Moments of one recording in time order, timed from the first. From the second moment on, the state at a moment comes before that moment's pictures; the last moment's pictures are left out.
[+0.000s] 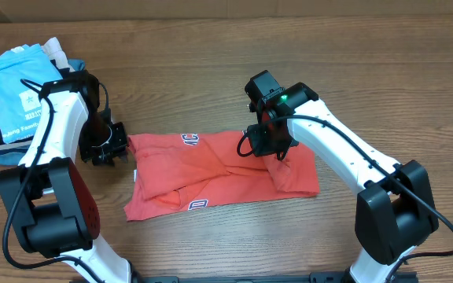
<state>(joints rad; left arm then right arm) 0.18 1.89 1.42 -1.28 0.07 -0.18 0.53 1.87 1.47 -1.08 -0.07 0.30</state>
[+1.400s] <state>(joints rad) 0.18 1.89 1.42 -1.28 0.07 -0.18 0.46 1.87 1.47 -1.11 0.12 0.41</state>
